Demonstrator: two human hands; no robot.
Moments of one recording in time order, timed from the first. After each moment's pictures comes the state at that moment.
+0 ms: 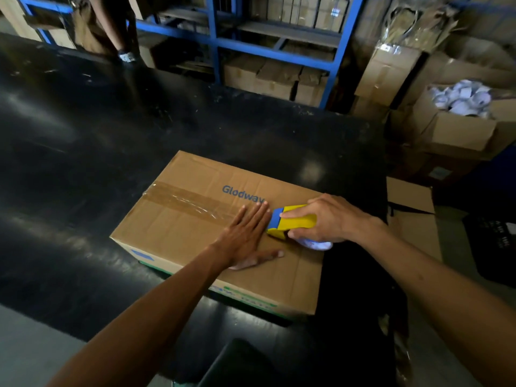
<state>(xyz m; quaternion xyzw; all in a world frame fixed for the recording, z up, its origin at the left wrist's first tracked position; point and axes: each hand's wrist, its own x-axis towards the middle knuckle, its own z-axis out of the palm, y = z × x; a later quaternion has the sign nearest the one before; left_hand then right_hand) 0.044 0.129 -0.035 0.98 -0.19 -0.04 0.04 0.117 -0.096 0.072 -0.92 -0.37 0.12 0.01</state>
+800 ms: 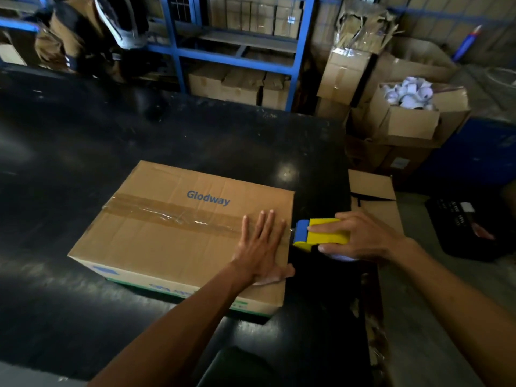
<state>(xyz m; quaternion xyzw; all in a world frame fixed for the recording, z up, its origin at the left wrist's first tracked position) 0.033 0.021 -0.031 0.98 -0.20 -0.06 0.04 0.072 -0.234 0.074 -0.95 -0.25 0.20 0.01</state>
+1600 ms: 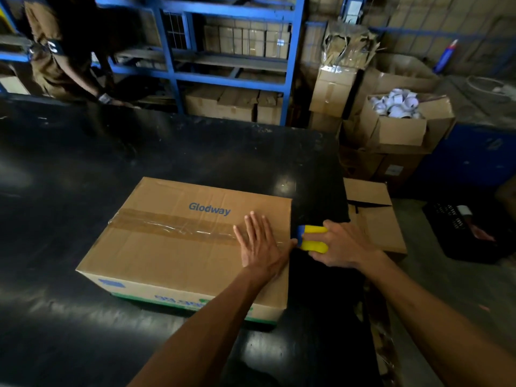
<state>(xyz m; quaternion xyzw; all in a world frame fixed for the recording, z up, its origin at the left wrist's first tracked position) 0.043 0.001 -0.023 0.99 -0.01 -0.08 0.14 0.055 -0.199 0.050 -0.96 -0.24 0.08 -0.12</state>
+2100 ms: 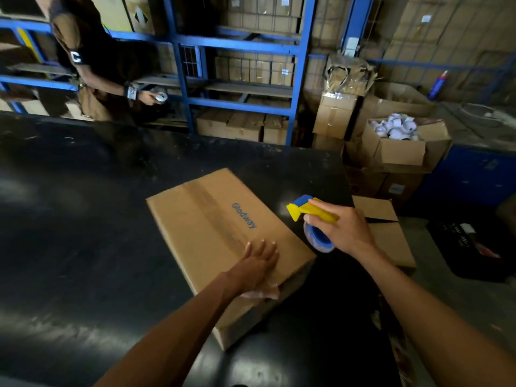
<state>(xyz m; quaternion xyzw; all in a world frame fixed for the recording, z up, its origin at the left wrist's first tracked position) 0.016 0.111 -0.010 0.94 -0.30 -0.14 0.02 0.039 -0.126 0.102 -0.94 -0.01 -0.06 0.35</state>
